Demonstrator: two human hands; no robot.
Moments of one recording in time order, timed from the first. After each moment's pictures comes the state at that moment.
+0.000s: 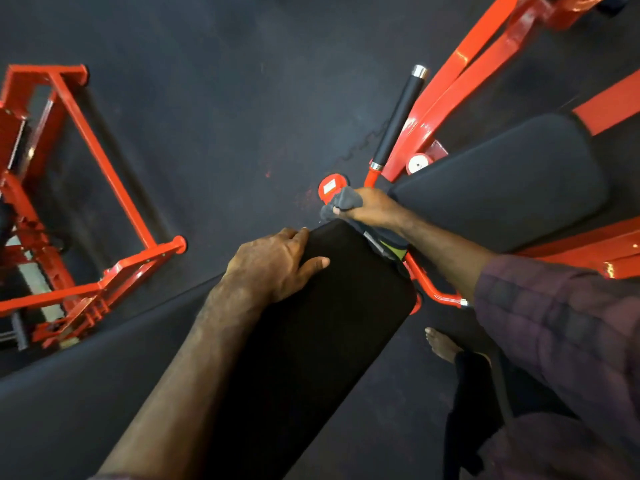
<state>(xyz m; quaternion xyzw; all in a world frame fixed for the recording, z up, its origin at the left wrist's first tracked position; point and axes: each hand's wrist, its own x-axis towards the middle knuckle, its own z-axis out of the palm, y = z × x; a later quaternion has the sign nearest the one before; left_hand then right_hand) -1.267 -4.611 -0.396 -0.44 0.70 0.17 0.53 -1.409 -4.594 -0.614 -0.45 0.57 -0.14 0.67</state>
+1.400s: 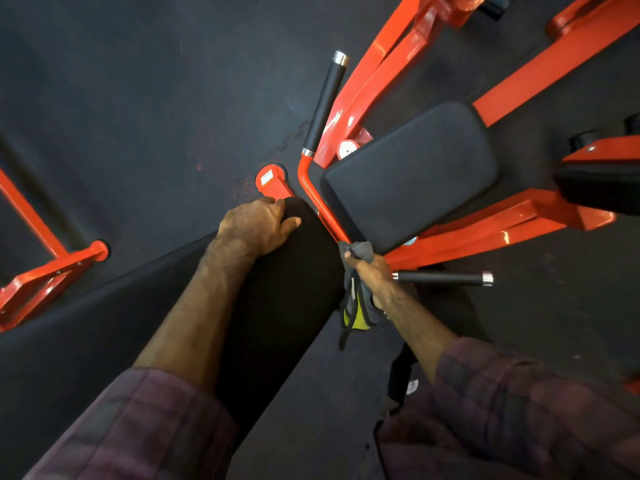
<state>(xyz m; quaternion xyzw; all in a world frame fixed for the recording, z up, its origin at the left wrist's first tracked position) -1.297 -4.610 -0.491 -0.44 0.72 0.20 0.49 -1.418 -4.394 -0.640 0.01 0.73 -0.18 0.66</state>
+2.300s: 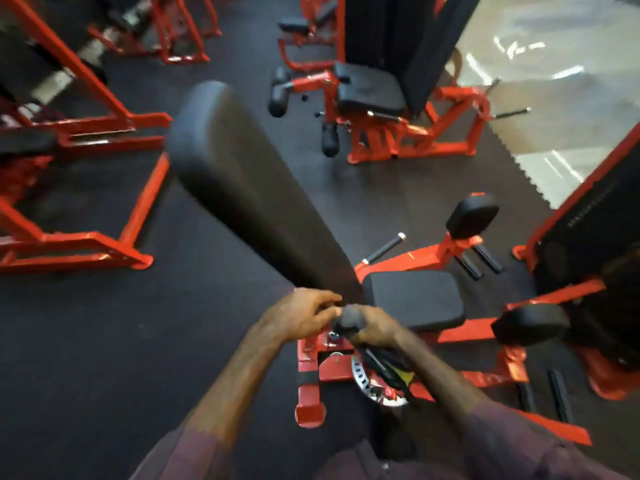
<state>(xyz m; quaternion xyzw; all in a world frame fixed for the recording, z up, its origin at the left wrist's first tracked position) -1.198 -4.266 -0.253 -0.57 0.77 0.30 0.00 -1.411 -4.290 -0.354 -0.70 0.54 -0.01 0.47</state>
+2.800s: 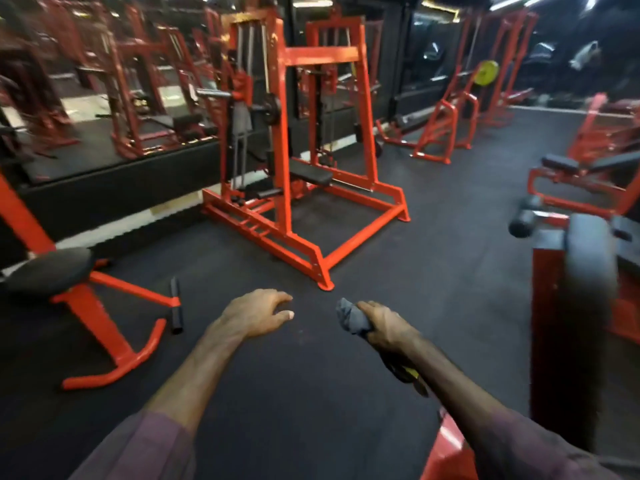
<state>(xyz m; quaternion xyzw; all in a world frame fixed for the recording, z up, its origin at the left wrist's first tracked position) -0.772 -3.987 -0.119 -0.89 0.43 0.13 -0.04 -0.965 -4.218 -0.185 -0.94 0.22 0.01 0.25</state>
